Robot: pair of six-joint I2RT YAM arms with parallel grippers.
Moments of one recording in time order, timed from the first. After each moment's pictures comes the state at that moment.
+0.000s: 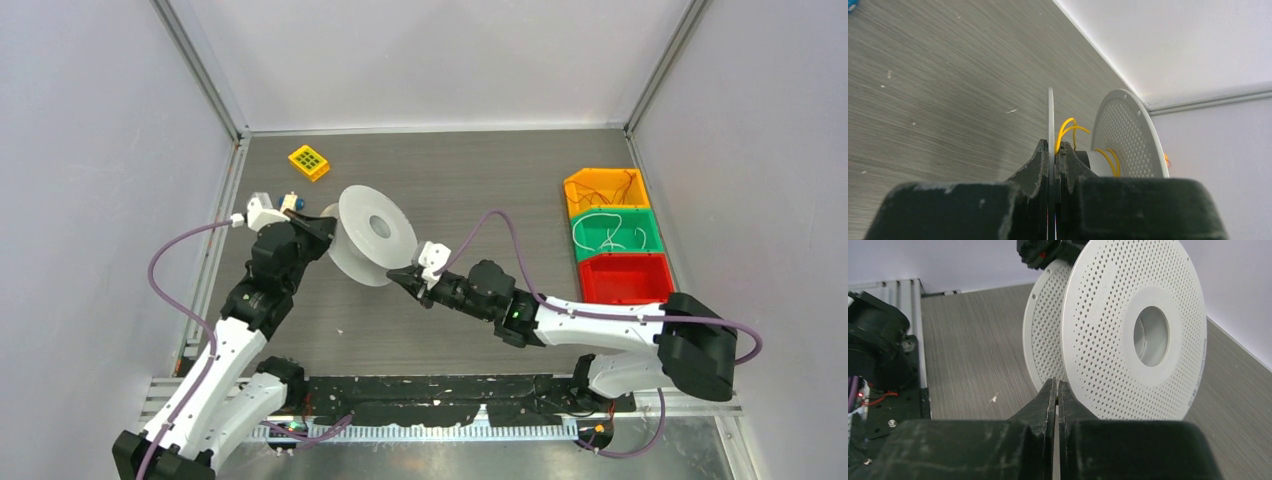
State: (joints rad) left arm -0.35 0.75 0.67 -0.19 -0.24 -0.99; right arm 1.13 1.26 0.65 0.66 -0.02 -0.13
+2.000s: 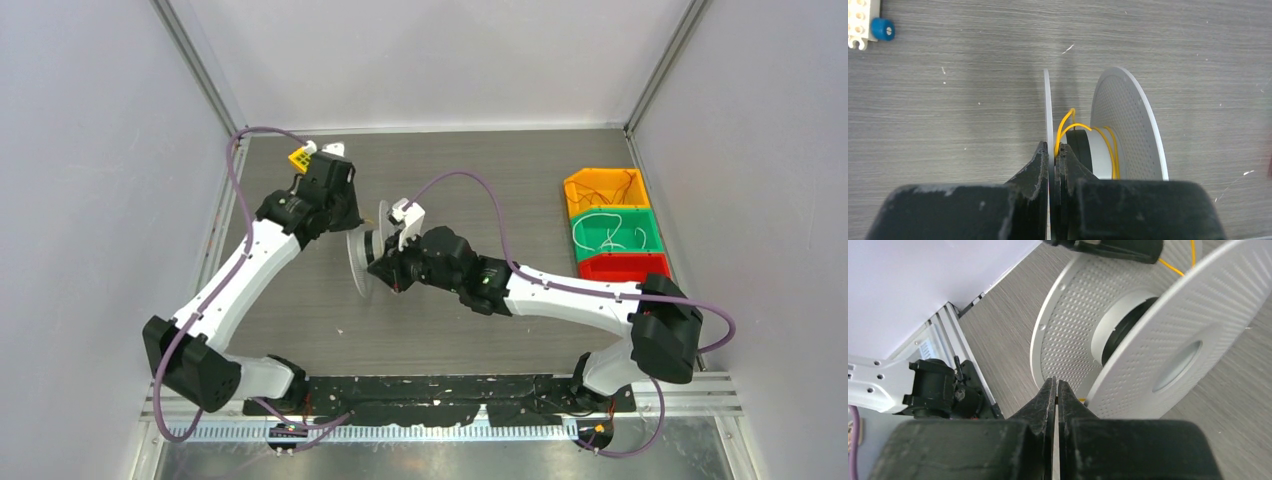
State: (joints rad) left arm -0.48 1.34 1.32 -0.80 -0.19 -0.48; right arm 1.09 1.47 1.03 0.18 0.01 0.37
